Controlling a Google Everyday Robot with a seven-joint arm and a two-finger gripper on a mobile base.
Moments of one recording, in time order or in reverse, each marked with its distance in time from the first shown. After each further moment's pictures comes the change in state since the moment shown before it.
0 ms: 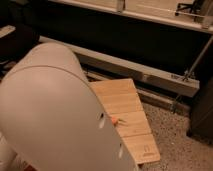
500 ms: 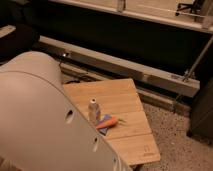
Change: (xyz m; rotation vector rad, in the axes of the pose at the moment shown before) arm 0.041 -0.037 0.014 0.041 0.033 -0.063
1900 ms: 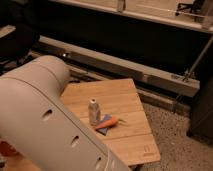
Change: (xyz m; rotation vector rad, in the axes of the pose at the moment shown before) arm 0.076 0.101 0.069 0.002 -0.096 0.352
